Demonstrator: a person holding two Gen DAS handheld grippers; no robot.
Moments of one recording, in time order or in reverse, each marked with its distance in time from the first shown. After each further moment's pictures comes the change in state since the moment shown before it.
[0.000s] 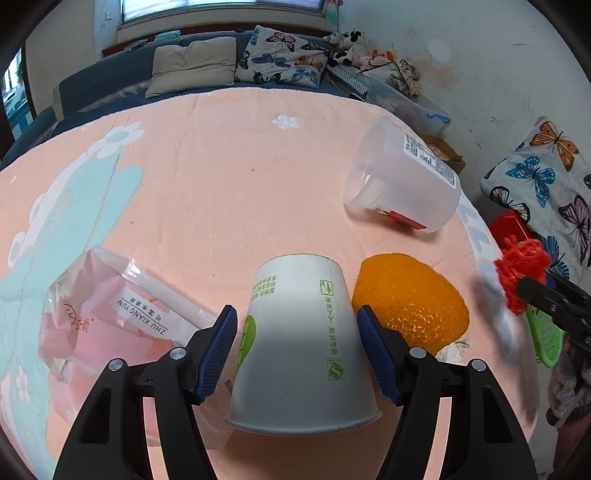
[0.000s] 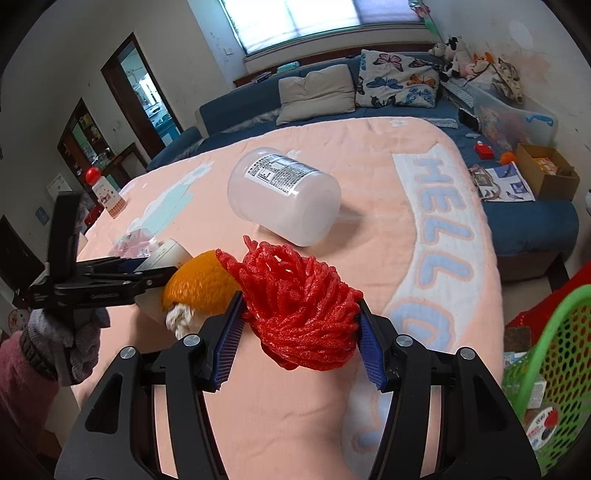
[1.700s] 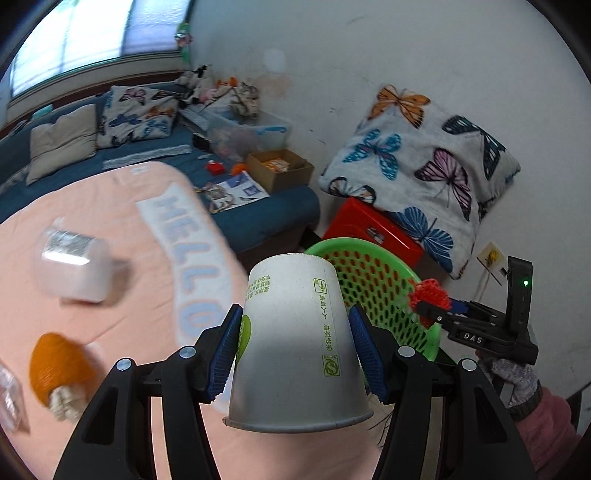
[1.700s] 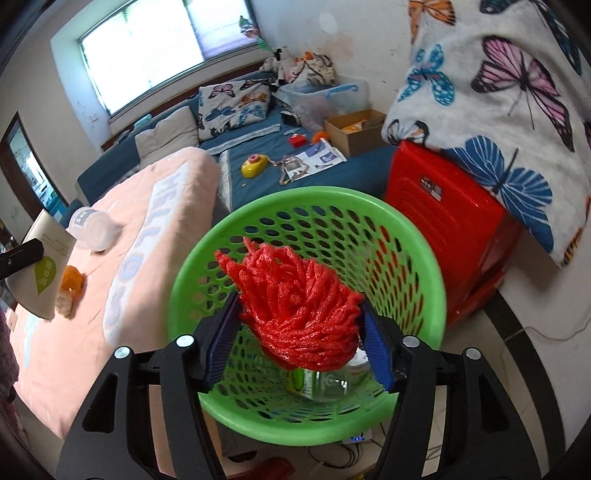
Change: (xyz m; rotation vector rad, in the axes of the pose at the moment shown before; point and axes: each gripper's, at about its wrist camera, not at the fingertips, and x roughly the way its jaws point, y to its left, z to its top) left arm -0.052 -0.297 -0.015 0.308 -0.119 -0.345; right arm -0.194 -0.198 -0.133 0.343 -0.121 -0.413
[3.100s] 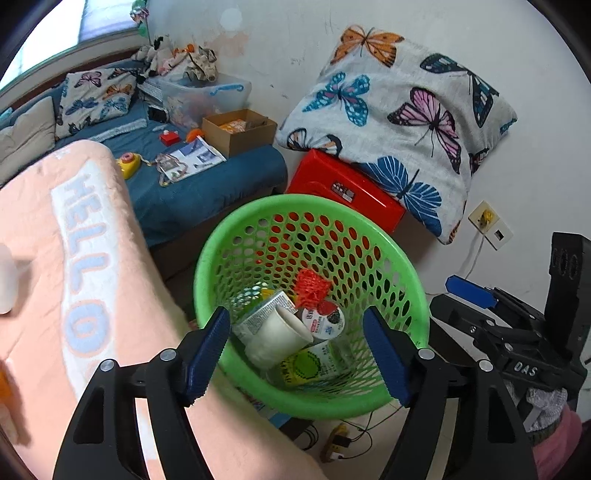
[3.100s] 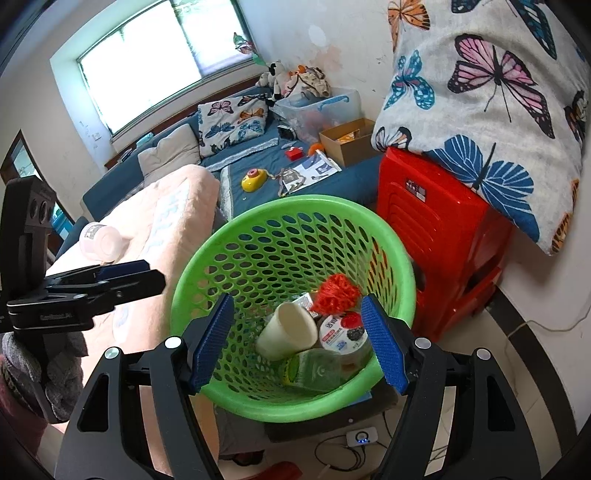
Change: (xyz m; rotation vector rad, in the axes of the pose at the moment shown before) left arm 0.096 -0.067 -0.009 0.062 0.134 -0.055; right arm -0.032 -0.017 -0.012 0.033 -0.054 0.031
